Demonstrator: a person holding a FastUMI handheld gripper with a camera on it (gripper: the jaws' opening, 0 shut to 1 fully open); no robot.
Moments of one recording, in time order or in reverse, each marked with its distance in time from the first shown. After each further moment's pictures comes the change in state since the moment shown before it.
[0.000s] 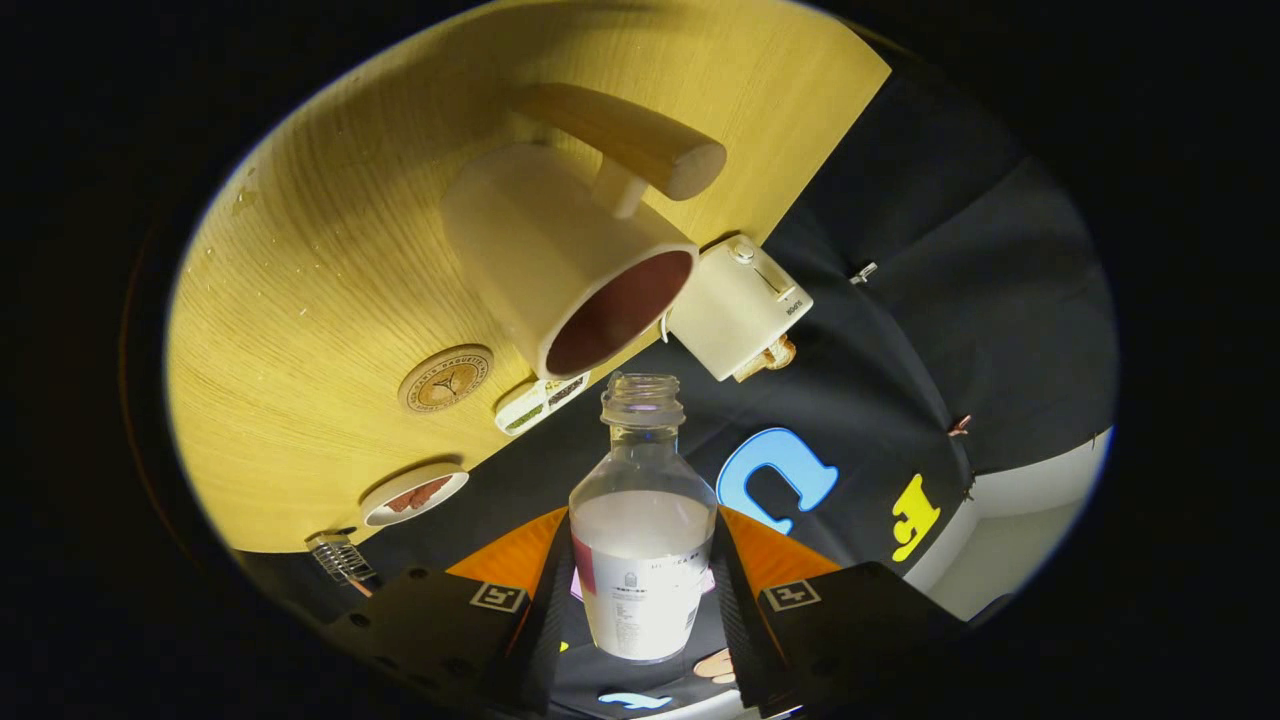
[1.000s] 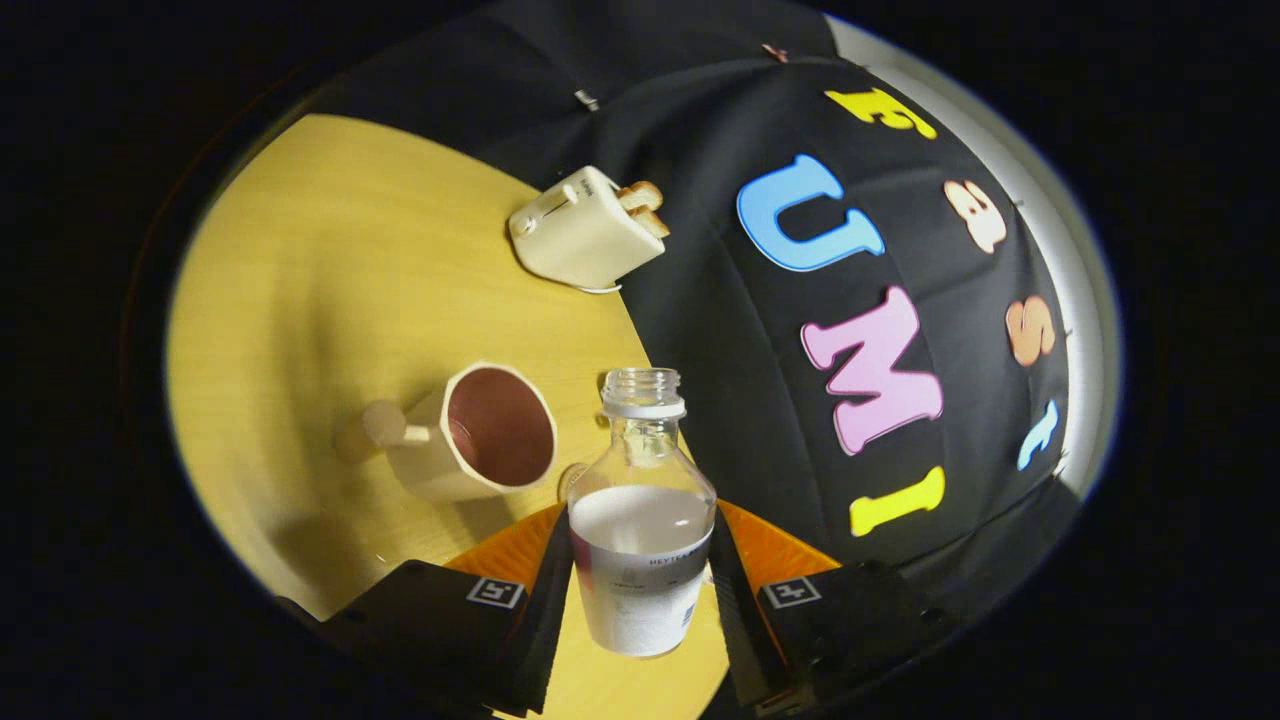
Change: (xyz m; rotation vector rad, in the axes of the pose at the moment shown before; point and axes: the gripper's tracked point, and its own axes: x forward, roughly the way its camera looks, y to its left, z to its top) arm -0.034 0.022 0.018 1.448 0.189 0.192
